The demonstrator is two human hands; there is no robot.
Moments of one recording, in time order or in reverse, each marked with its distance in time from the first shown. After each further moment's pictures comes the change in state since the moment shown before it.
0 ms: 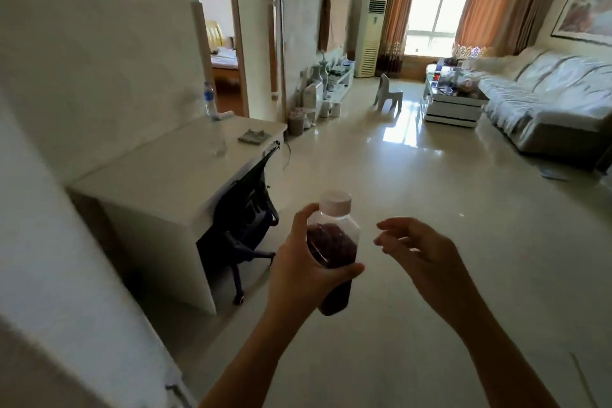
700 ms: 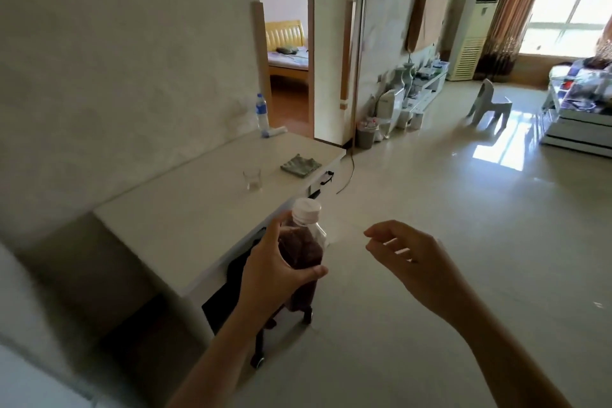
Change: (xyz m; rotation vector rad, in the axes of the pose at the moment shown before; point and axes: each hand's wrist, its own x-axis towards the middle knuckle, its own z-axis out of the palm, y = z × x) left_hand 0.365 -0.153 0.004 0.240 0.224 -0.151; right_hand 0.412 0.138 0.088 0.003 -0.344 -0.177
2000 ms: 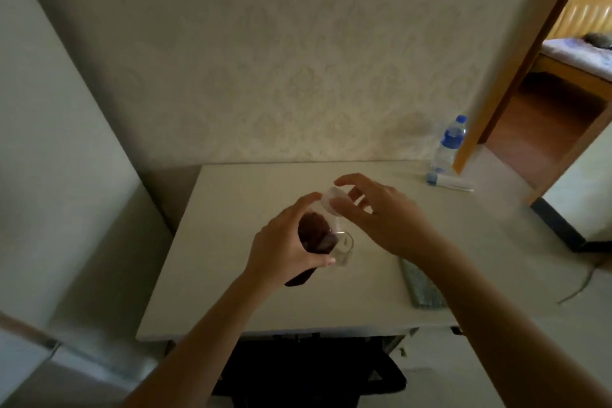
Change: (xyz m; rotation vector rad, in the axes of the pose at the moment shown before) left_hand 0.436 -0.190 0.006 0.572 0.525 -0.415; right_hand 0.628 0.103 0.227 -0.046 -0.729 -0.768
